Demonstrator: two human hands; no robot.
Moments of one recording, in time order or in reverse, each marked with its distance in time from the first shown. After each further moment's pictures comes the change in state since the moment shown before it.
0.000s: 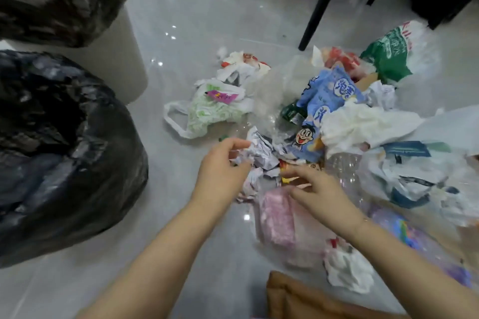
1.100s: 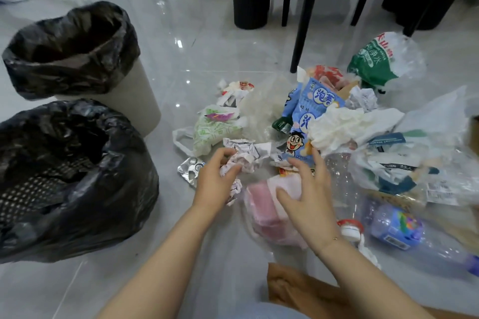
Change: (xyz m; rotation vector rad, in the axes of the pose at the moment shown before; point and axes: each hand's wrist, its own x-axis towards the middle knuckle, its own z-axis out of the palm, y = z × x) left_hand 0.016 -0.041 0.009 0.078 0.168 0.228; right_hand -0.031 -0.009 0.028 -0.039 0.492 -0.098
